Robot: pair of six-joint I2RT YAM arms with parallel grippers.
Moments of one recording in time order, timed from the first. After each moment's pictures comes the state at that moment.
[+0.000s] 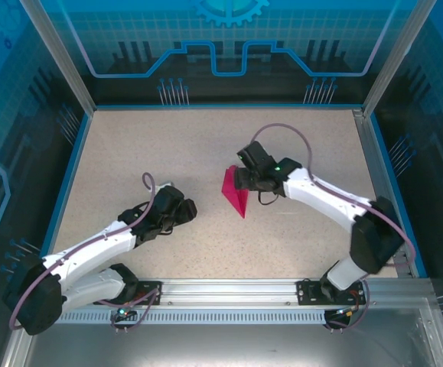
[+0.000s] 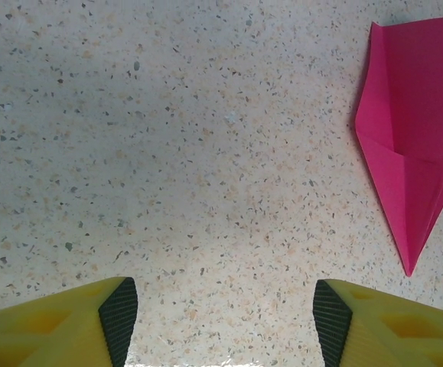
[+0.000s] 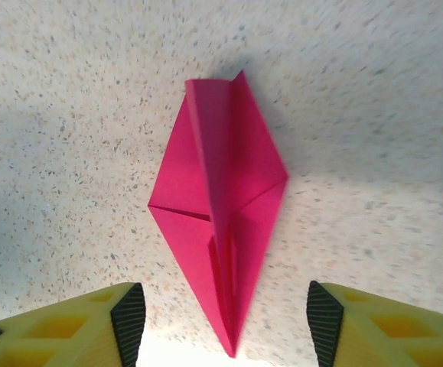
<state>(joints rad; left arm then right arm) -0.63 1.05 0.58 -0.43 -0.20 -0.92 0.69 1.54 1.20 -0.65 0.21 0.58</state>
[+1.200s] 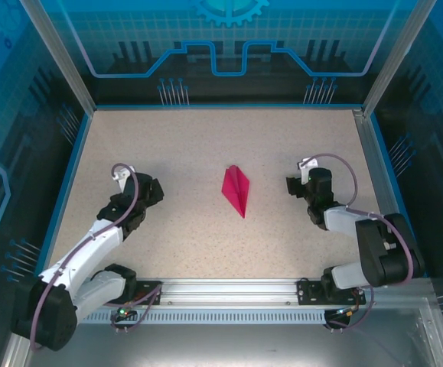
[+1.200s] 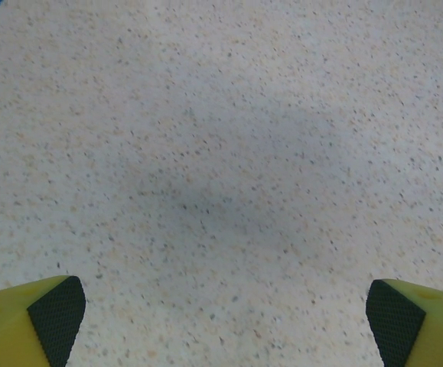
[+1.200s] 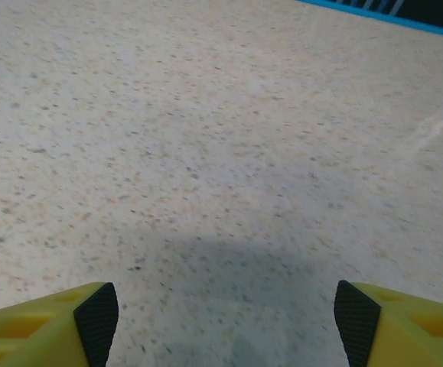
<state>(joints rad) -0.25 1.00 0.57 -0.37 -0.47 -0.58 0.14 1.44 0.45 0.46 0.09 -0.10</state>
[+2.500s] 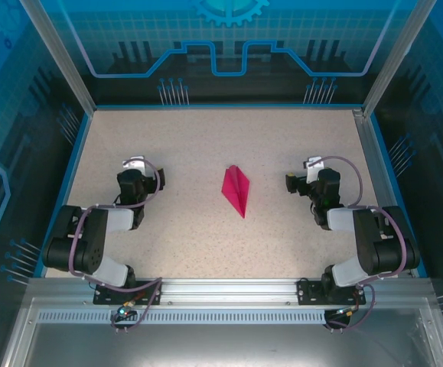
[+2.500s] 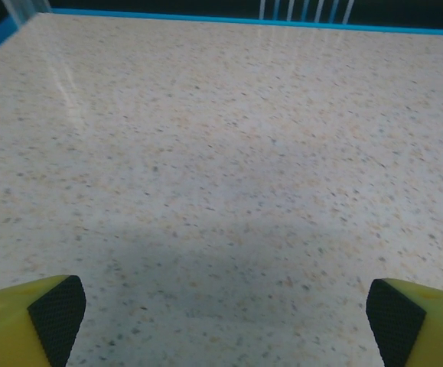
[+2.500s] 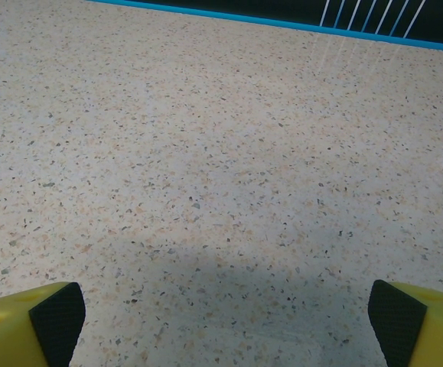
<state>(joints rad) -0.04 1.51 0.41 0.67 -0.18 -0.11 0.07 1.49 0.41 0.64 -0.01 -0.09</state>
